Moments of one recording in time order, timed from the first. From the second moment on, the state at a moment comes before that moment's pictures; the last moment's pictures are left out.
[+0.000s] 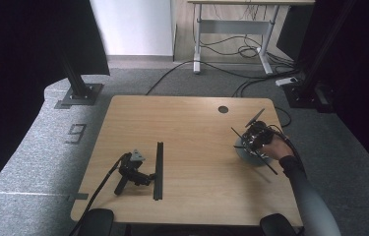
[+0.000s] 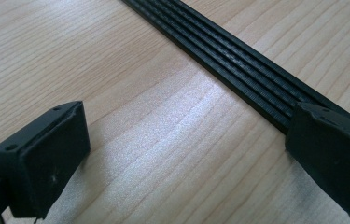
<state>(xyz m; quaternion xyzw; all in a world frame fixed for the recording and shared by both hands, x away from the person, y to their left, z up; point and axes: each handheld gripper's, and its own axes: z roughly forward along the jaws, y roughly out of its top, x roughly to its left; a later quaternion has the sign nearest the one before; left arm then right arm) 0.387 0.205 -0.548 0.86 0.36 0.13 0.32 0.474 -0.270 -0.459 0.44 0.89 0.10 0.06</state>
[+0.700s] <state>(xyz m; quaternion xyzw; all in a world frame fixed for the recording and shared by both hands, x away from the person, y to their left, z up) 0.387 0.205 -0.548 0.86 0.36 0.13 0.32 0.455 -0.281 -0.450 0.46 0.86 0.17 0.13</state>
